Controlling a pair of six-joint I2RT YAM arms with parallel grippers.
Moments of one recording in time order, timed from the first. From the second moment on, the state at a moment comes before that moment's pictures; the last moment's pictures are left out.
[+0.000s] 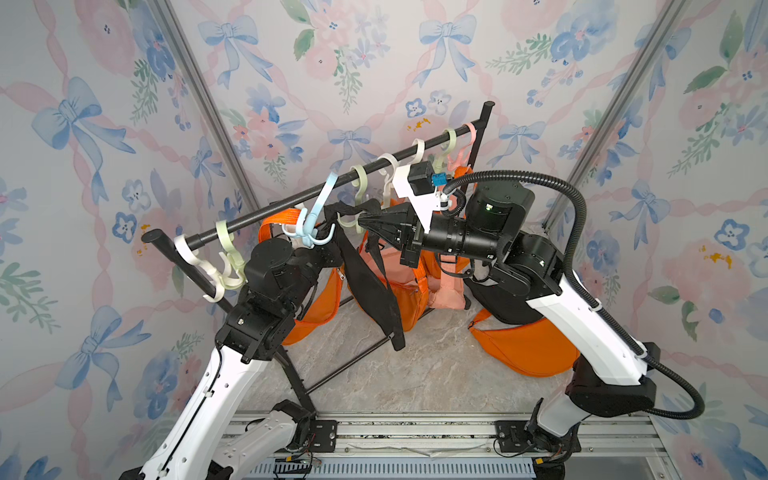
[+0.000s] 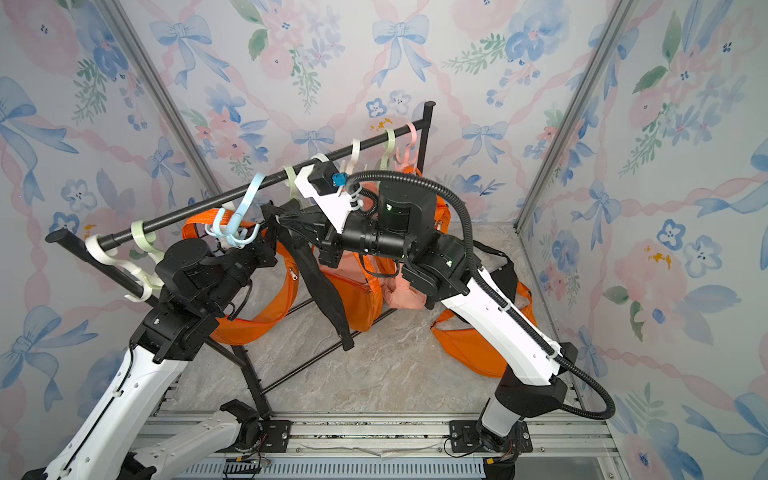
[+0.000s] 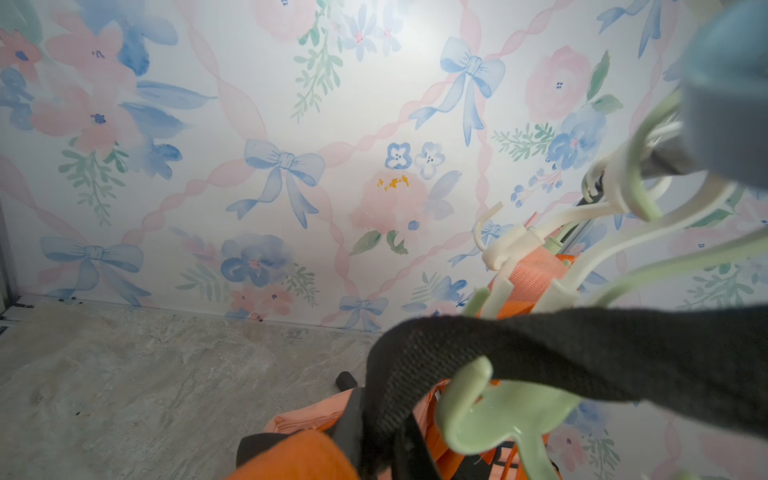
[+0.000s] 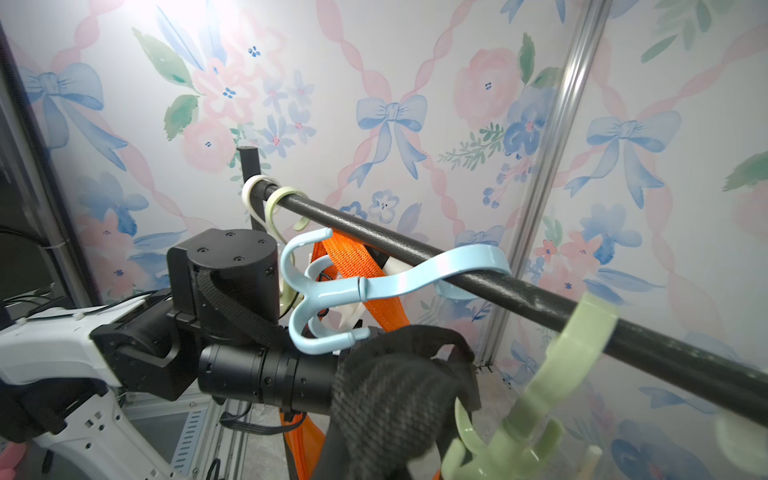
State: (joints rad) left arm -0.45 0.93 1.29 -0.35 -0.18 -0.43; right arm 1.00 1.64 2.20 -0.50 -0.40 -0.08
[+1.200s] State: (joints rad) left arm -0.46 0.88 1.24 -0.36 -0.19 -0.43; right arm 1.09 1.46 2.00 -0.71 -0.38 -0.21
